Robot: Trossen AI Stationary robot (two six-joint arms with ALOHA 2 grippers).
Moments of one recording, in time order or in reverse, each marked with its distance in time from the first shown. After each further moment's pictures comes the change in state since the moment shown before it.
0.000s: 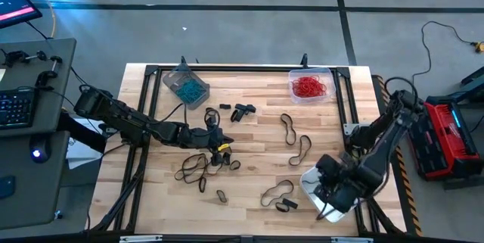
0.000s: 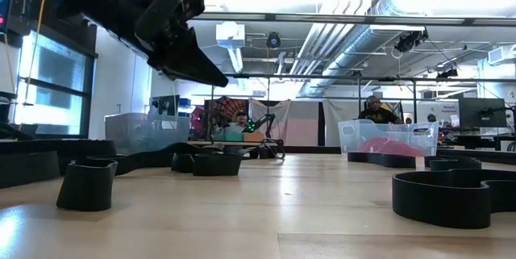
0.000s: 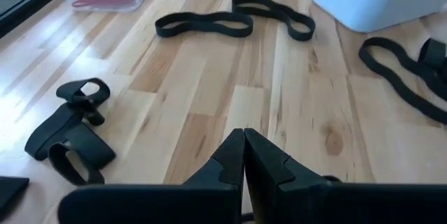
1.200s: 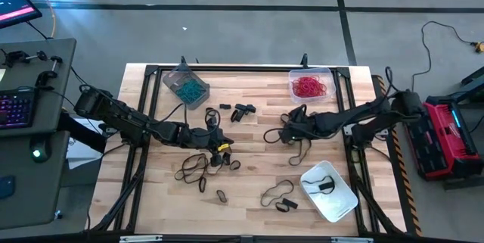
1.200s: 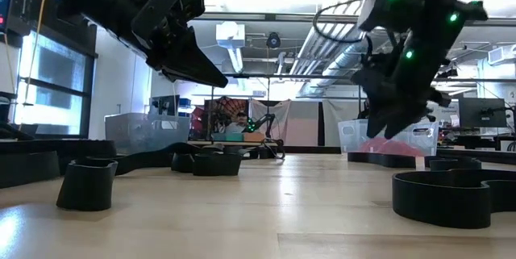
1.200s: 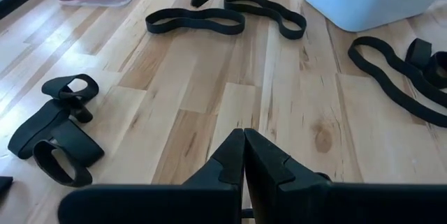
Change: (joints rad) left arm 0.000 0.000 0.001 -0.005 0.034 -0.018; right arm -0.852 -0.007 -0.455 0.715 0.168 -0.562
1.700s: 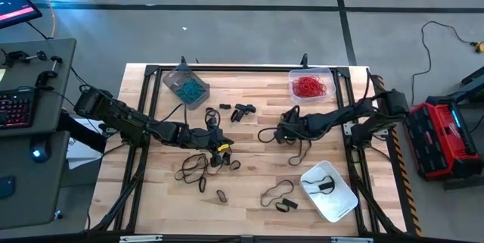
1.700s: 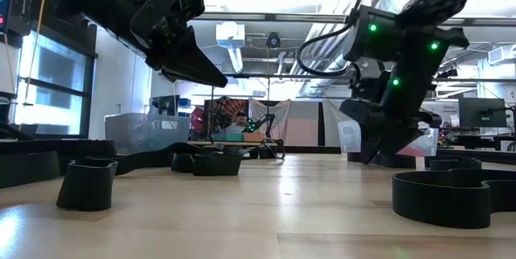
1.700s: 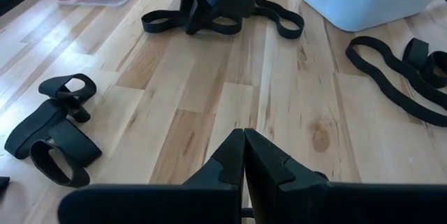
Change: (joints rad) left arm -0.003 0.000 0.000 0.000 0.004 -0.002; right arm -0.050 0.172 -0.005 0.135 -0.041 -0.033
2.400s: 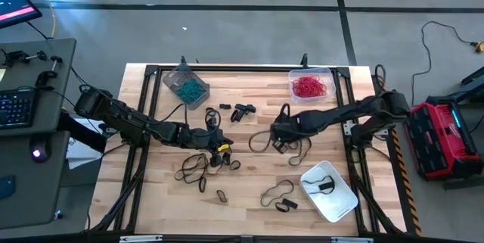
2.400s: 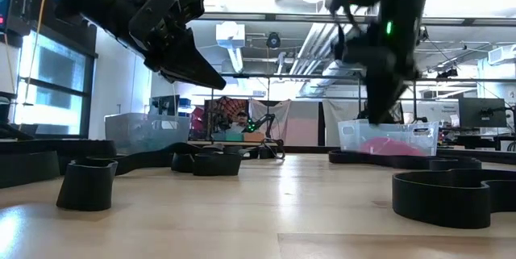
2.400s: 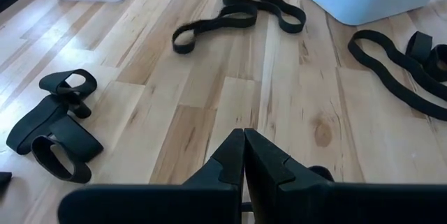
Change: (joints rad) left arm 0.000 0.000 0.000 -0.016 0.000 0.002; right arm 0.079 -0.004 0.339 -0.463 -0.179 -0.209
